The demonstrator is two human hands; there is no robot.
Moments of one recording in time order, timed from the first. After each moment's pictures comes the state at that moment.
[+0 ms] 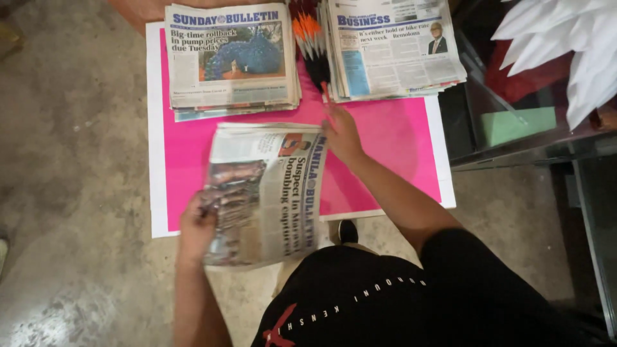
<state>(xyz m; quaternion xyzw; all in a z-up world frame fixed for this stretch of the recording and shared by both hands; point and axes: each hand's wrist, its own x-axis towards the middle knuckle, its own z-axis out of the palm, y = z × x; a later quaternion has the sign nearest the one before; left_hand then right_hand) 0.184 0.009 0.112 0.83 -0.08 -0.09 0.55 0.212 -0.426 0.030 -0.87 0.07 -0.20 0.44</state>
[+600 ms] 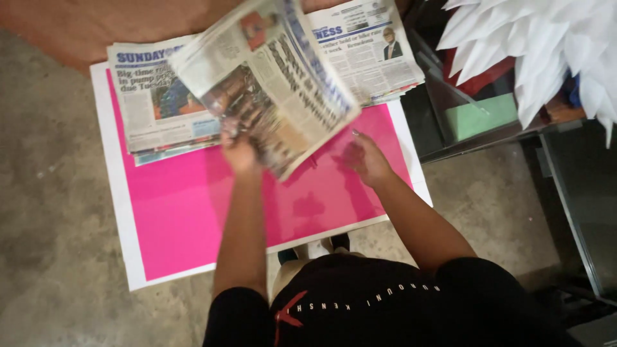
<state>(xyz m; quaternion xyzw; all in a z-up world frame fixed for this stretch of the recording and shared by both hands) 0.346 -0.270 -0.019 0.43 -0.07 -0.03 0.90 0.128 -0.523 0.070 -0.34 0.40 0.01 0.85</state>
